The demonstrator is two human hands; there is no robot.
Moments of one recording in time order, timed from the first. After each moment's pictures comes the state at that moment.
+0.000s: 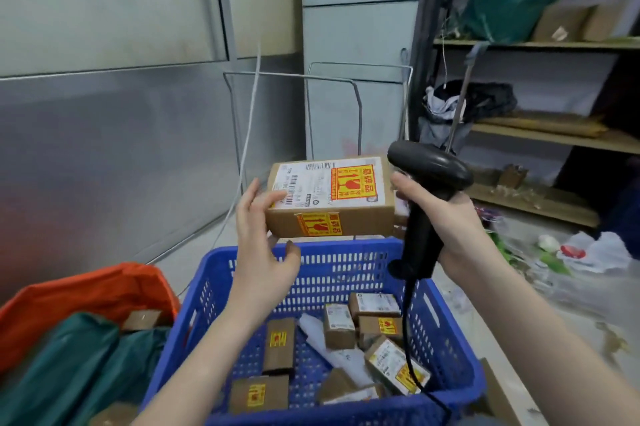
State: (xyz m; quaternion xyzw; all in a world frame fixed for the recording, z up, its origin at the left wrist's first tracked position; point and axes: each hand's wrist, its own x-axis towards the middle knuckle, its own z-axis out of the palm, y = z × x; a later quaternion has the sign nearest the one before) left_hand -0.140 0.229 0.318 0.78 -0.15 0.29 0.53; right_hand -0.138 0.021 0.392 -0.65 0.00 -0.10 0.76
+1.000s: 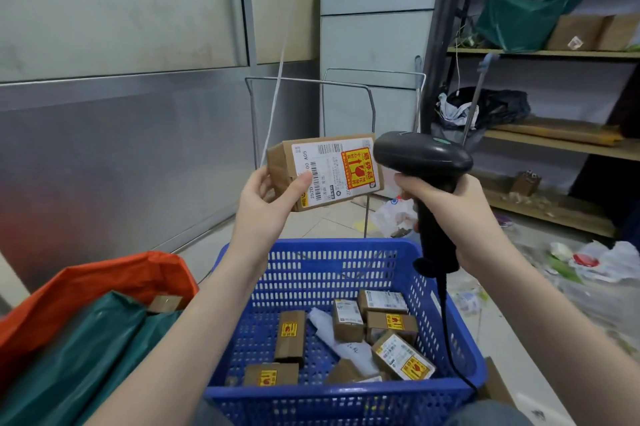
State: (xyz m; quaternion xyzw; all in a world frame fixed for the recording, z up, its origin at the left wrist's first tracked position) left_hand -0.159 0.239 0.378 0.71 0.00 0.19 0.68; right_hand -0.172 0.026 0.416 -0.73 -0.04 -0.12 0.67
